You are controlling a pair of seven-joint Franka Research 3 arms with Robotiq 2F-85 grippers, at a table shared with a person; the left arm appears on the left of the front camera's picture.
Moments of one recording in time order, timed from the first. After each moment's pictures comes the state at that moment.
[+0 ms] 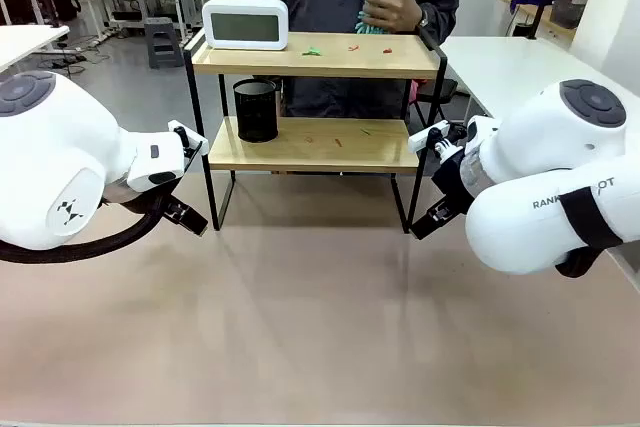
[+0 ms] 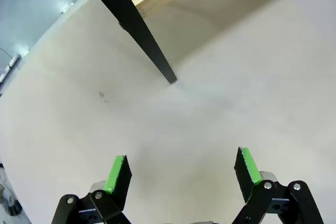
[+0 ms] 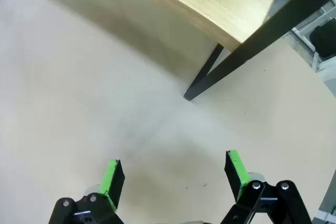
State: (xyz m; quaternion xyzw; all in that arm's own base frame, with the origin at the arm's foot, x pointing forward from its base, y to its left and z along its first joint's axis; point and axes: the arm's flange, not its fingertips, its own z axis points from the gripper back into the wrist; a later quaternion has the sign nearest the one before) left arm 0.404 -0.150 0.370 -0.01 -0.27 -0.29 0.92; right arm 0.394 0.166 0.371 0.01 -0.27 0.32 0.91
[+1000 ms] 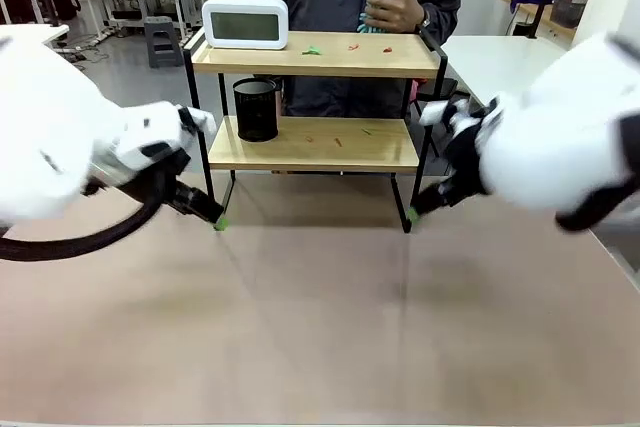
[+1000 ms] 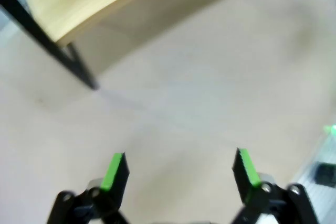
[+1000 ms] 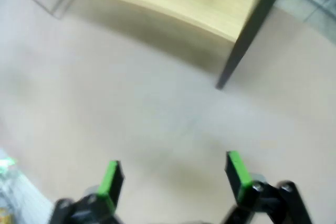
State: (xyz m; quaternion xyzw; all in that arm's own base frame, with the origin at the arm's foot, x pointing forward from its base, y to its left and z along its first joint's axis) left arm 0.367 -0.168 0.434 -0.18 -0.24 -0.30 0.90; right arm 0.380 0.149 0.442 0.17 -0.23 0.23 0.93
